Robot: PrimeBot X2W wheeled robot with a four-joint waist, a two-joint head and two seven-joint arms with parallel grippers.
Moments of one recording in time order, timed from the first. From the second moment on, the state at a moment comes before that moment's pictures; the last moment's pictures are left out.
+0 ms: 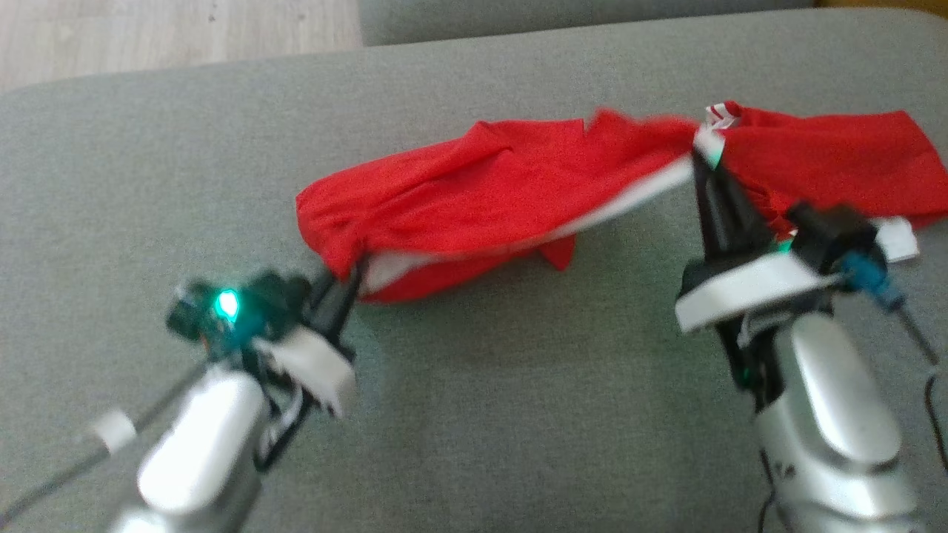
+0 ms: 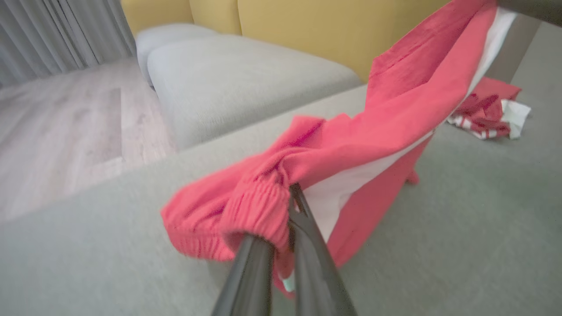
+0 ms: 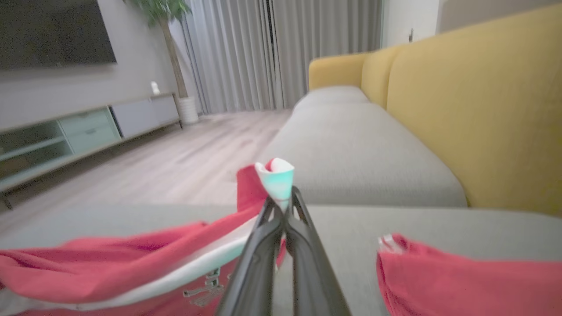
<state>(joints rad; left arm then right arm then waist) -0.39 0.28 -0.55 0.37 -0.31 -0.11 -0.04 -0.36 -0.05 0.13 0.35 0.13 0.13 -0.14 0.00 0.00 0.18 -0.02</state>
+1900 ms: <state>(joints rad) -1.11 0.42 -0.53 0.28 -0.61 -0.12 0.29 -1.05 -0.06 0.02 0.39 0.28 0.13 0.13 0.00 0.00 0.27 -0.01</state>
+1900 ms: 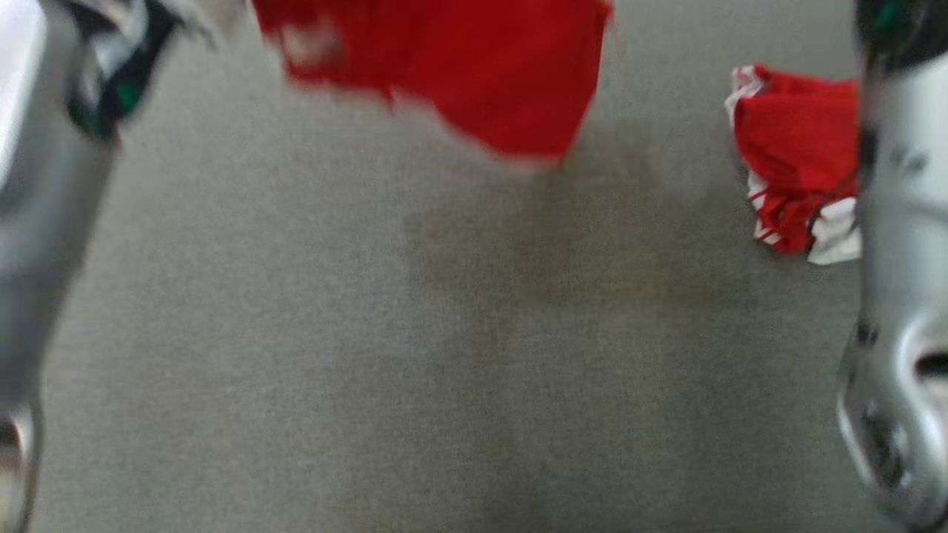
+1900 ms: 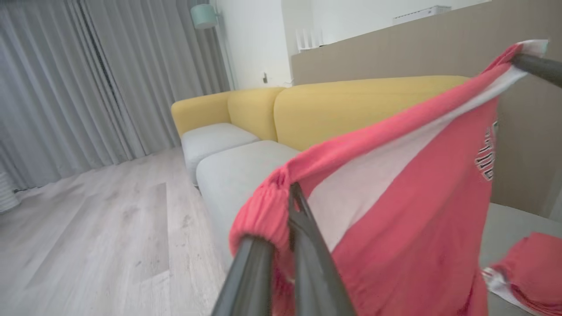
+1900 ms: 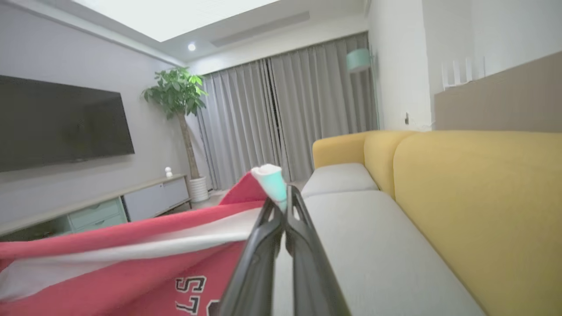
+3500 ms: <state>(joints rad) -0.66 0.44 -1.15 0.45 -0.81 -0.07 -0.25 -0.81 -0.07 0.00 1.14 0.44 0.13 -0.07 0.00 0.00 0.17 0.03</state>
